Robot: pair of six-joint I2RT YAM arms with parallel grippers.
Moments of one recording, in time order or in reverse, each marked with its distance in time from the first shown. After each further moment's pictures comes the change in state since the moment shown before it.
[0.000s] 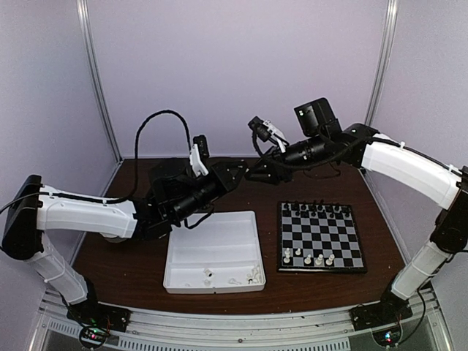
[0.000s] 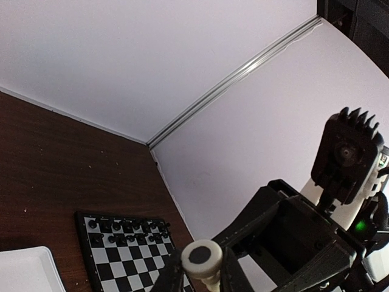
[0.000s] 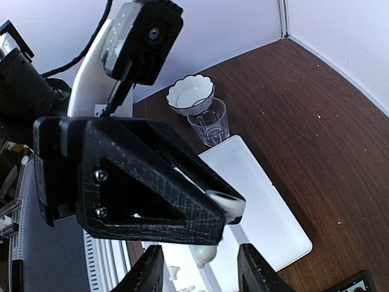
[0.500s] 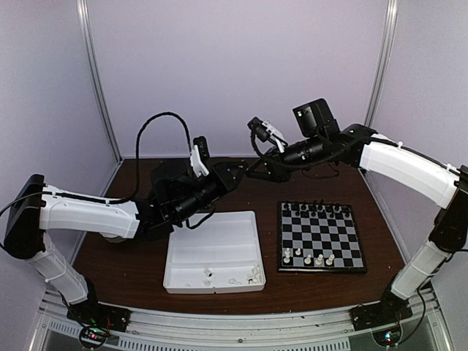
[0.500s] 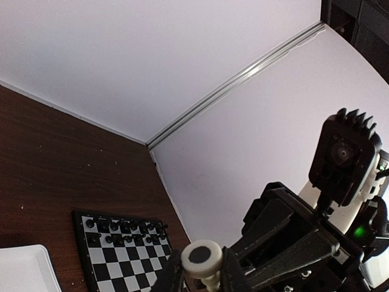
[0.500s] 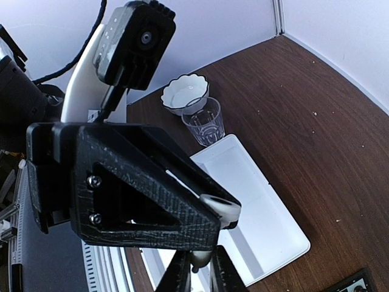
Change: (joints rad) left arm 0.000 0.019 0.000 0.021 0.003 -0.031; right arm 0.000 0.013 0.003 0.009 0.013 0.018
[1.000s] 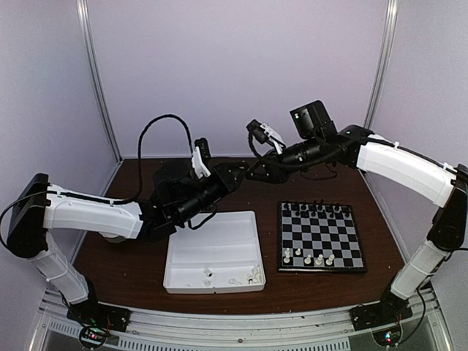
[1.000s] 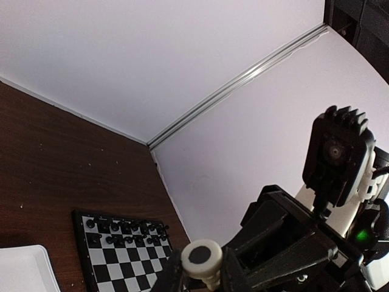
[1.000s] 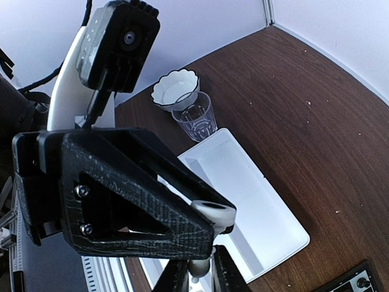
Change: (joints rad) left arm 0.002 0.026 0.000 0.027 -0.001 -0.015; right arm 0.002 0.016 0.000 -0.001 0.038 0.027
